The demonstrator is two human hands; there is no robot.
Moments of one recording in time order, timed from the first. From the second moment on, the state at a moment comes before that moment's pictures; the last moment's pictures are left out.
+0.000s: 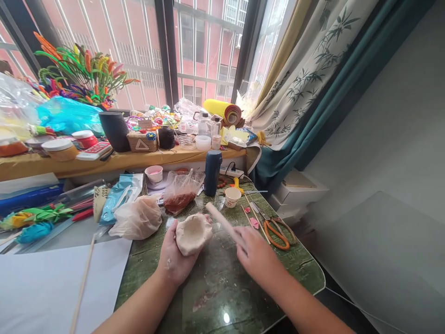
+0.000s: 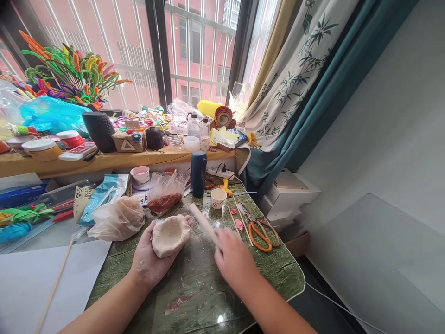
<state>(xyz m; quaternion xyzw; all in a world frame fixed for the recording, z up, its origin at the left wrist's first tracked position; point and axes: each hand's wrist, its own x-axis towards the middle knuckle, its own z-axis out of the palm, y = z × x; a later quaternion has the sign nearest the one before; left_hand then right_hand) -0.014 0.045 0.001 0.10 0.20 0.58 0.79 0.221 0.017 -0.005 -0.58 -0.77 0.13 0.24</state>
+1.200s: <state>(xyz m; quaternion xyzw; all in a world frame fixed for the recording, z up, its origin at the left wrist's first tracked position) -0.035 0.051 0.006 0.69 0.41 0.32 0.50 0.203 0.026 -0.004 -0.41 -0.60 0.55 0.41</state>
